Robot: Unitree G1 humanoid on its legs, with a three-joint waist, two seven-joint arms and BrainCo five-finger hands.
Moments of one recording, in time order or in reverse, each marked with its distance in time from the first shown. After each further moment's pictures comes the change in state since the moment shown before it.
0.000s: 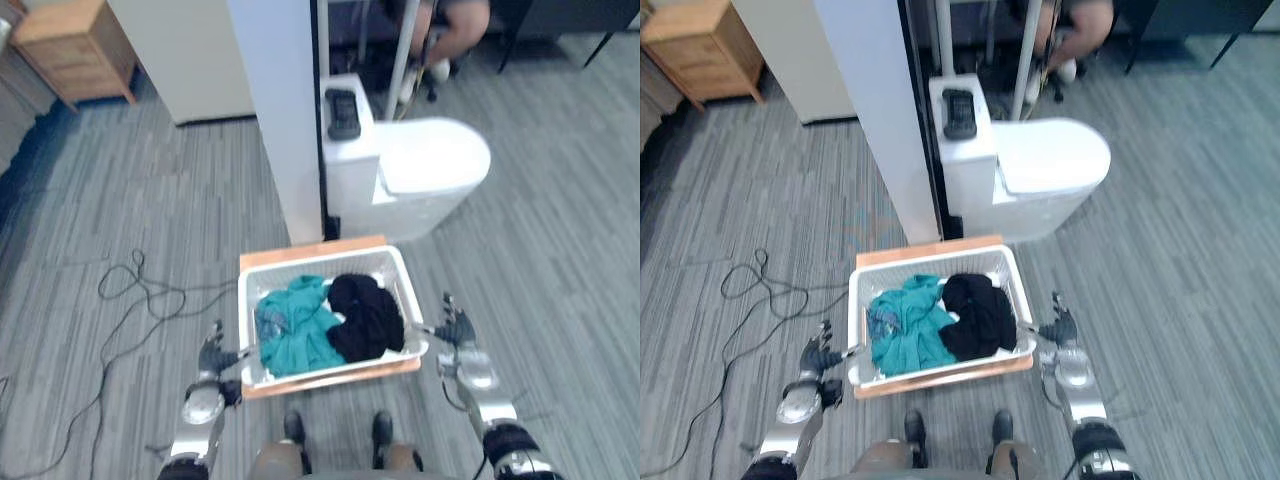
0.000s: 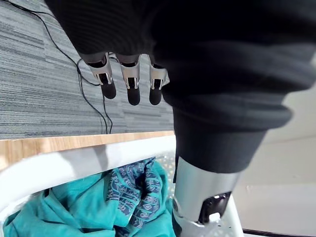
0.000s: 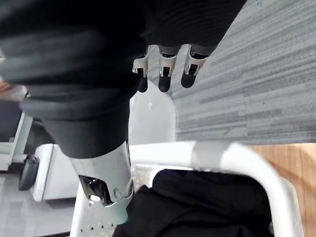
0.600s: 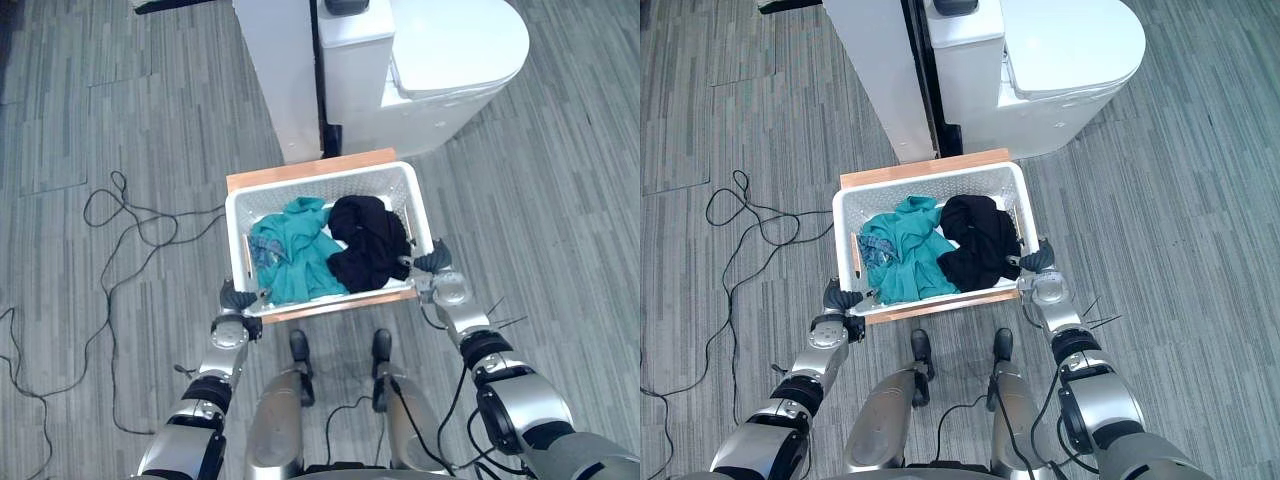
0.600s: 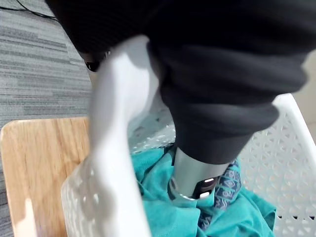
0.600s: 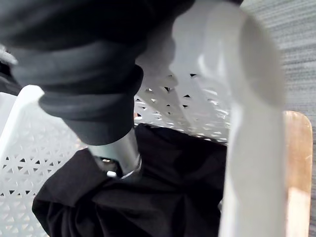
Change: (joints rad) left arm -0.177 0.027 -0.078 0.066 -0.004 0.027 0.083; right arm -0.170 -0.028 0.059 0.062 -0.051 0.074 -0.042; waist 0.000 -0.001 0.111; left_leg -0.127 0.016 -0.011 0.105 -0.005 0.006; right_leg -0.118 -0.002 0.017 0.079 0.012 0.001
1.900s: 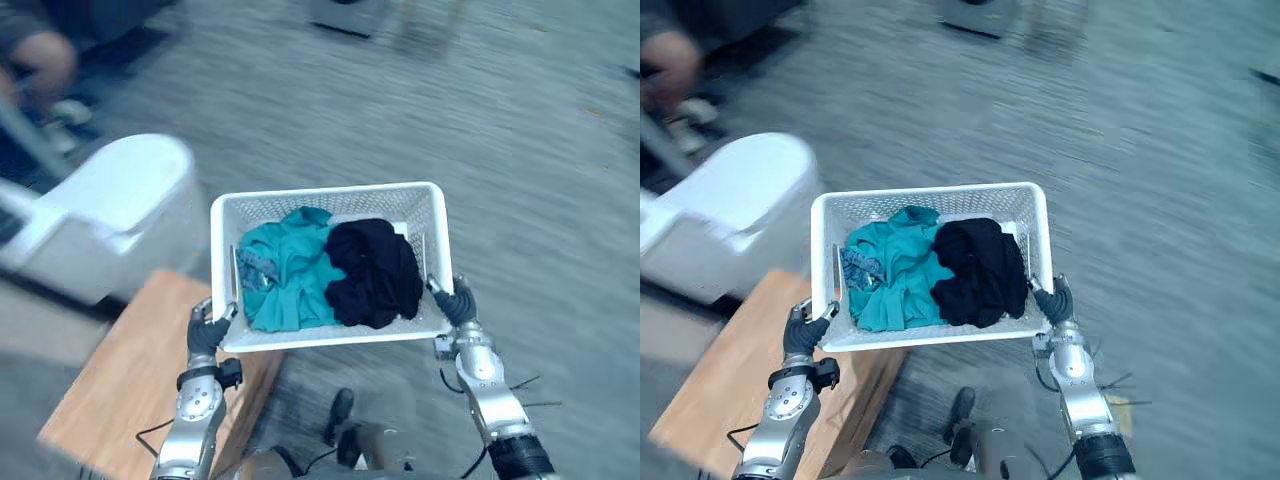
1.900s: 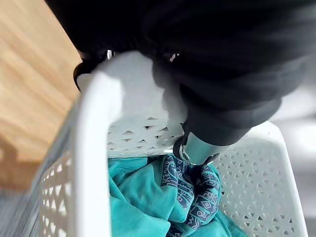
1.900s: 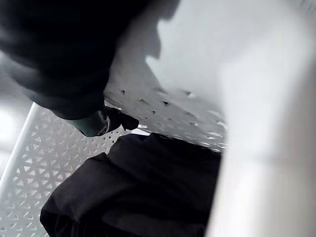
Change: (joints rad) left arm 0.504 -0.055 0.010 -0.719 -0.078 0.051 -0.003; right arm 0.481 -0.020 -0.033 -0.622 -0.039 -0.045 0.010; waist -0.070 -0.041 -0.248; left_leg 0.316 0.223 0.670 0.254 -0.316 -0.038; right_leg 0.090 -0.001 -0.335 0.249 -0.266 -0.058
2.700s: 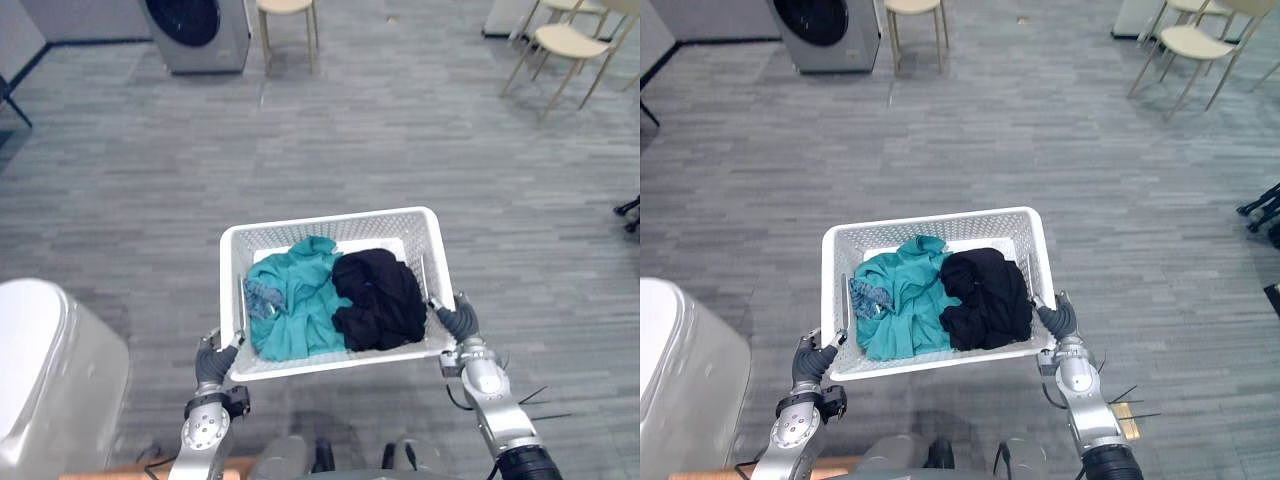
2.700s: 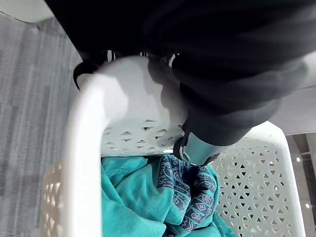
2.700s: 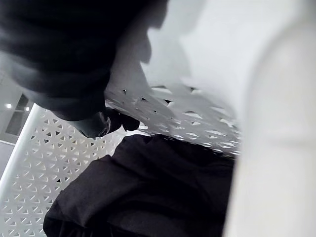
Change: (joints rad) left arm 0.125 0.013 -0.031 -0.028 0.011 0.039 0.004; right arm 0.083 0.021 0.018 0.031 -0.001 0.024 0.019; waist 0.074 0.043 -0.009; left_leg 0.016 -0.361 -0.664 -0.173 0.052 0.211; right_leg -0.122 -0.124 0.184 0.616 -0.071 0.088
